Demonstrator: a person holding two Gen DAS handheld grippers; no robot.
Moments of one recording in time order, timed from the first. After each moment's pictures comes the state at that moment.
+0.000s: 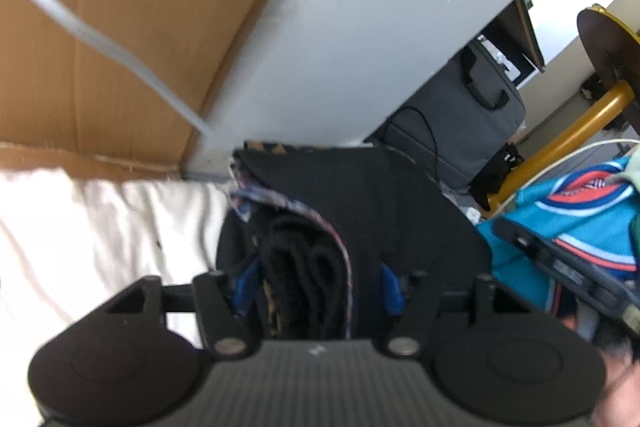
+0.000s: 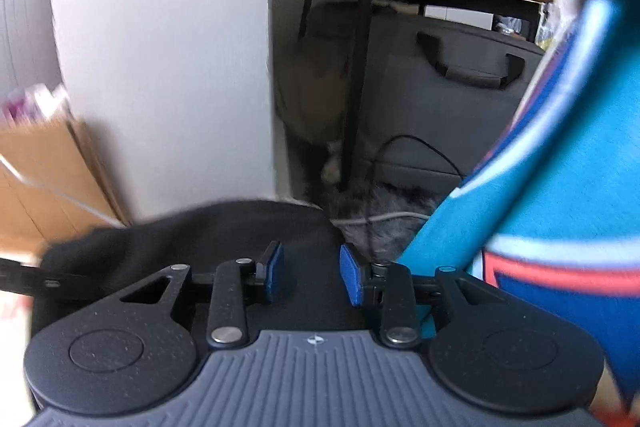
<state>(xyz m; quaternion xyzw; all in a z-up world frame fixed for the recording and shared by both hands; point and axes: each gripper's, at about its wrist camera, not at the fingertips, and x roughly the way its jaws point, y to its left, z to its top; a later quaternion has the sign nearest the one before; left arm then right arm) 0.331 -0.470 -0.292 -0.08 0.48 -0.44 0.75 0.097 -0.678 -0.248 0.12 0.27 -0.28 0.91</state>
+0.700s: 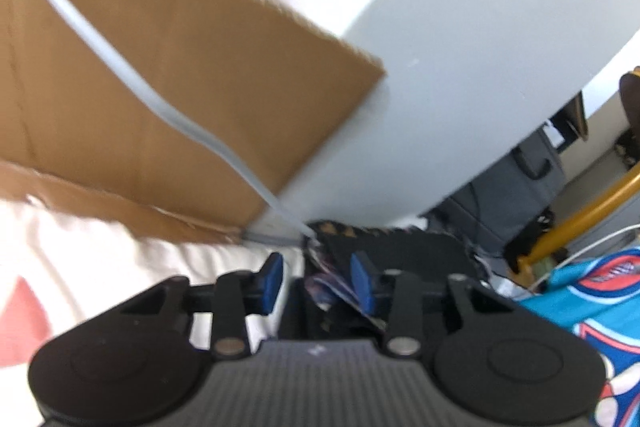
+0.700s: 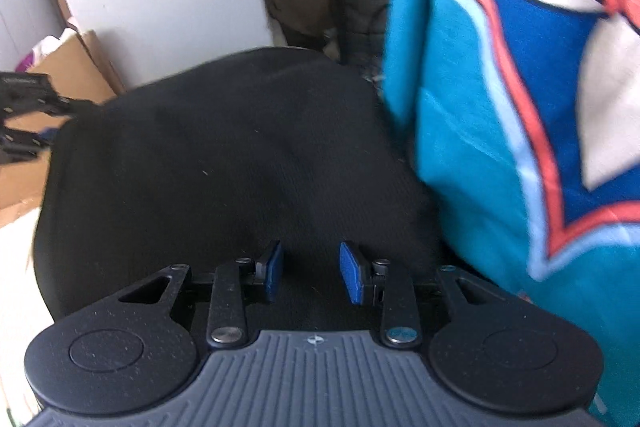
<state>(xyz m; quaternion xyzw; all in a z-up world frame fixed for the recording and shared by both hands) 0.376 -0.446 -0.278 -0.12 0.46 -0.37 0.80 0.034 -0.646 -0.328 0.21 0.35 -0.28 0.87</state>
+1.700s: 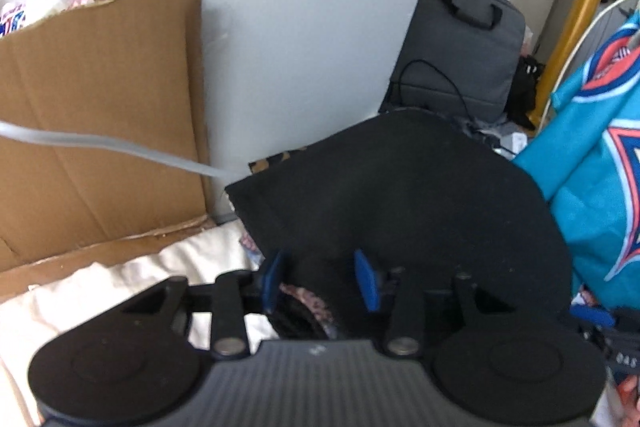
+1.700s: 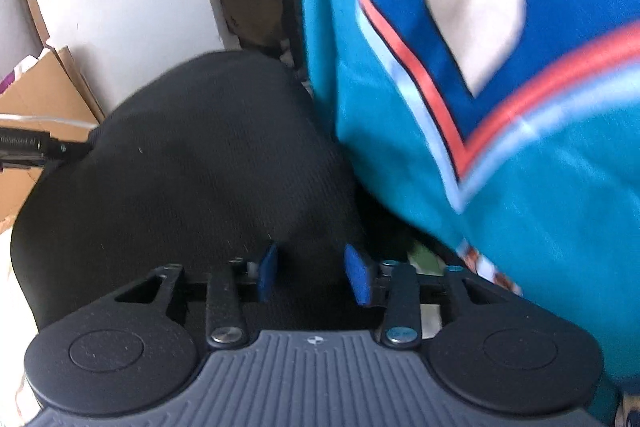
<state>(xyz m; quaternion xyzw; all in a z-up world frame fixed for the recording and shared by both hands) 0.301 -0.490 -0.299 0.12 0.39 -0.45 0.79 -0.017 -0.646 -0.351 0.22 0.32 -0.32 0.87</state>
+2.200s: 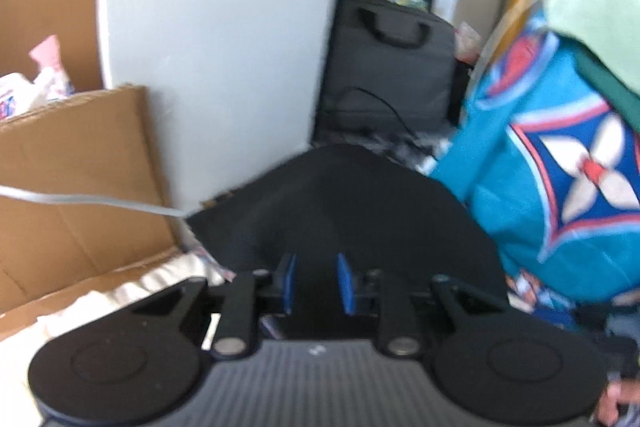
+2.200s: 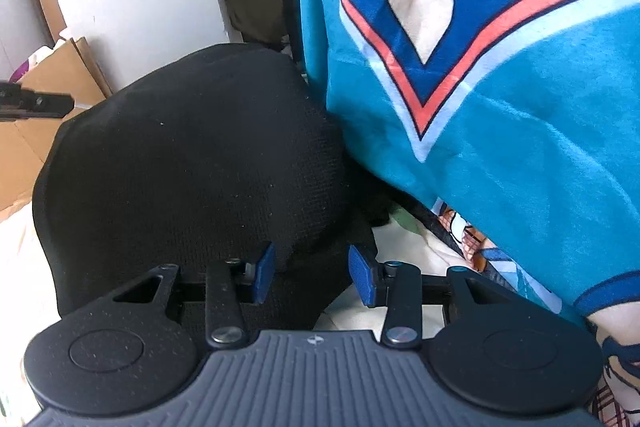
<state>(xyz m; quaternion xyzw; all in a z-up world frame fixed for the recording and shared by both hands) 0.238 -0.472 -0.249 0.15 0.33 -0.52 0.77 -0.032 -0.625 -0.342 0.22 0.32 -0.32 0.87</state>
